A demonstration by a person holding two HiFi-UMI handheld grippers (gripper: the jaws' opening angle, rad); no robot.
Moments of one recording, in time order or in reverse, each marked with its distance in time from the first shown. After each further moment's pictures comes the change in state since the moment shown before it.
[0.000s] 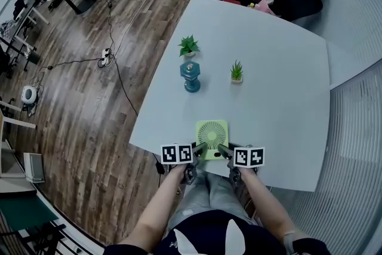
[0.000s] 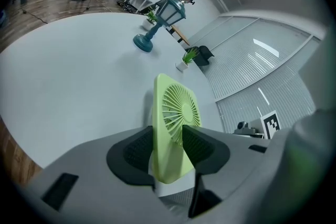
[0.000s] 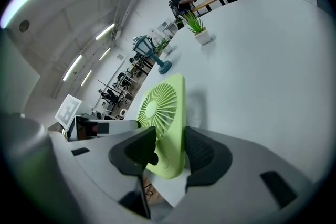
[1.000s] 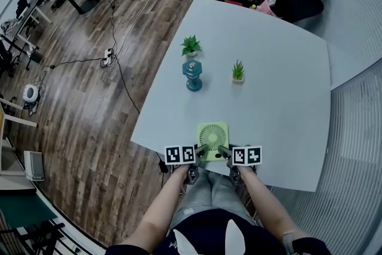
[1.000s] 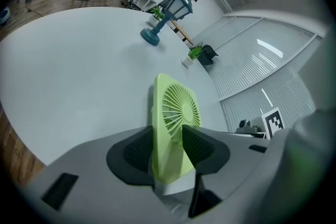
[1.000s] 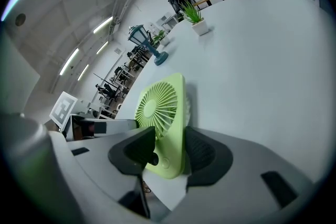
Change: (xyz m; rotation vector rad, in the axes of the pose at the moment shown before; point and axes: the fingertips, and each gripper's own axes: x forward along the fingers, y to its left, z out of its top) left arm 0.010 0.016 -0.021 -0.025 -0.004 0.029; right arm 0.013 -0.014 -0.020 -0.021 0.054 -0.036
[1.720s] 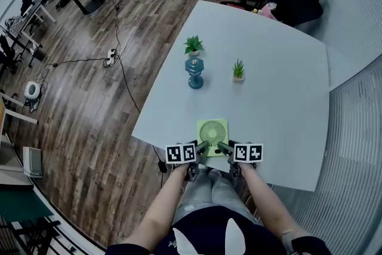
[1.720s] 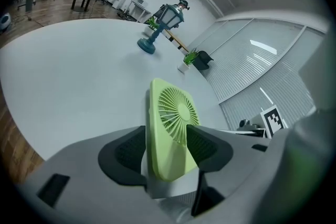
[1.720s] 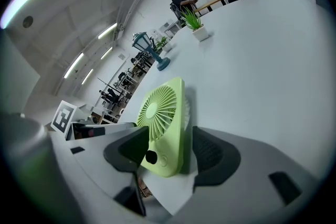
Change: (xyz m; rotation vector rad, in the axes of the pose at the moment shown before) left arm -0.003 0.000 0.001 0.064 -0.100 0.001; right arm -0.001 -0.003 0.003 -0.004 -0.067 0.040
